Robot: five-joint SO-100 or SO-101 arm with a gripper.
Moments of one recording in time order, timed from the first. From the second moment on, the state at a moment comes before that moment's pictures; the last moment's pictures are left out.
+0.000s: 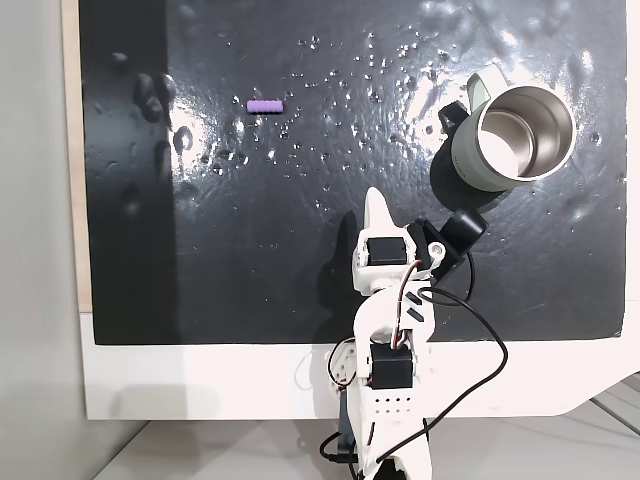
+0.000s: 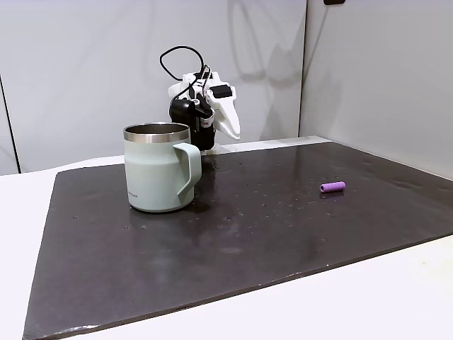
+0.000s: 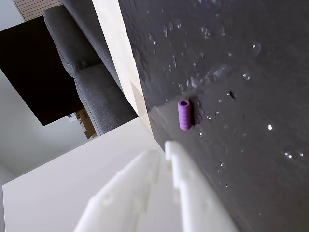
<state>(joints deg) -3.3 190.7 179.7 35.9 3.7</state>
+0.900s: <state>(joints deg) -9.5 188.6 172.3 44.0 0.3</state>
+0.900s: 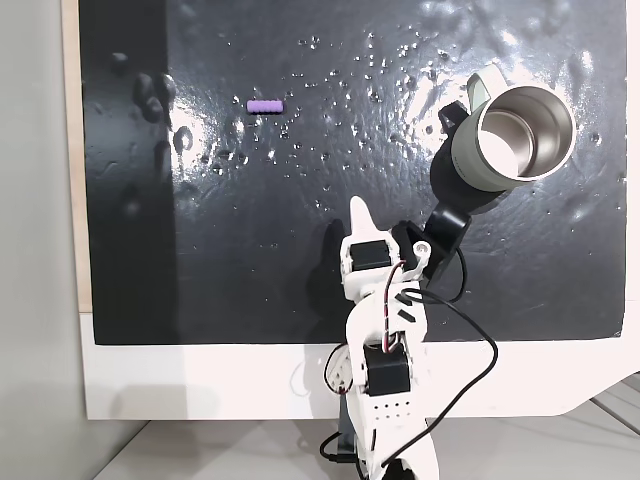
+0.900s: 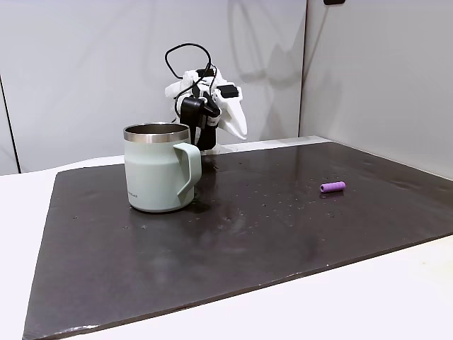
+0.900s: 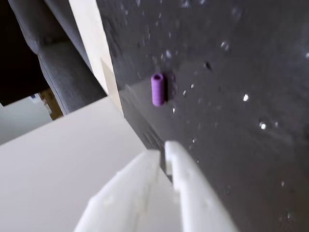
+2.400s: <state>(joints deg) -24.8 72.2 49.7 85.7 28.1</state>
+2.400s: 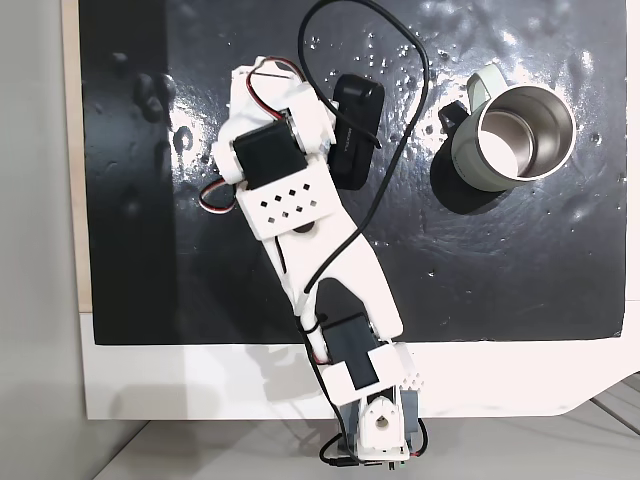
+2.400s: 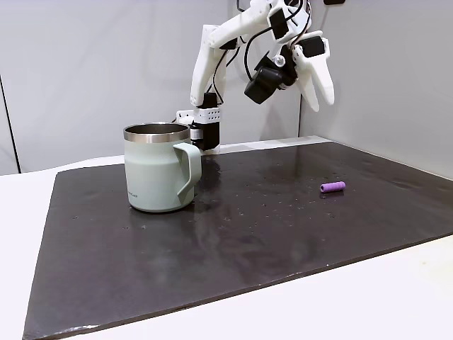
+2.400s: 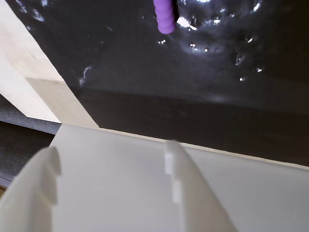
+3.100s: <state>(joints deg) -23.2 40.3 26.8 85.7 29.6</state>
